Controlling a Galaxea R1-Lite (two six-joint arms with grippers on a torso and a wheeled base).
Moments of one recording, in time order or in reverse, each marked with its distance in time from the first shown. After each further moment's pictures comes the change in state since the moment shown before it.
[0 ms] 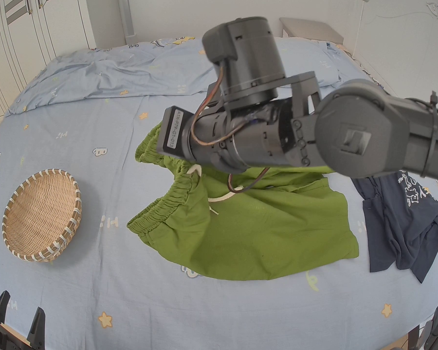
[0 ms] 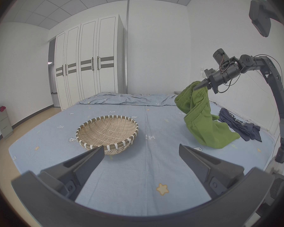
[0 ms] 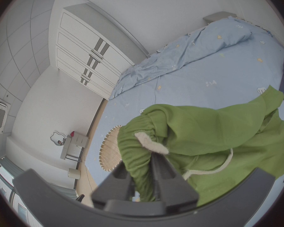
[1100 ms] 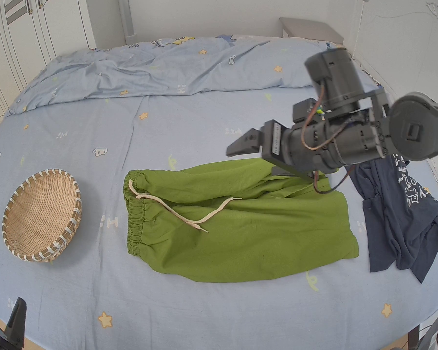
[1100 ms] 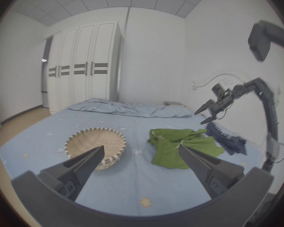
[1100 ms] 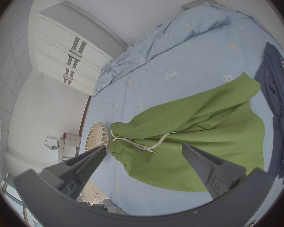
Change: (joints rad) left arm -0.022 0.055 -0.159 0.022 -0.078 -0.056; right arm -0.258 -0.211 0.365 0.020 0.210 -0.019
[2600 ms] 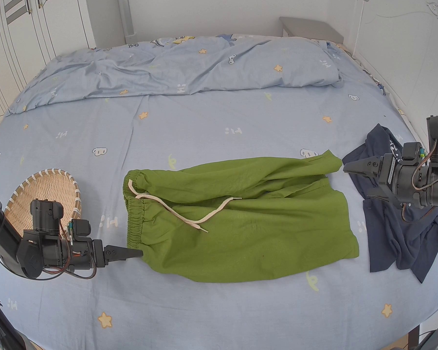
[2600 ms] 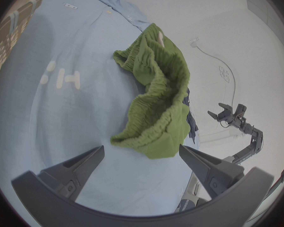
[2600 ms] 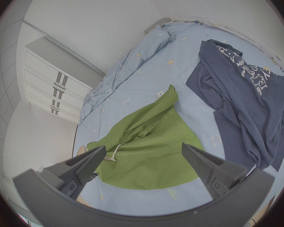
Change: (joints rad) left arm 0.068 1.824 -0.280 -0.714 -0.811 -0.152; right arm -0.423 -0.427 0.750 -0.407 0.114 -0.003
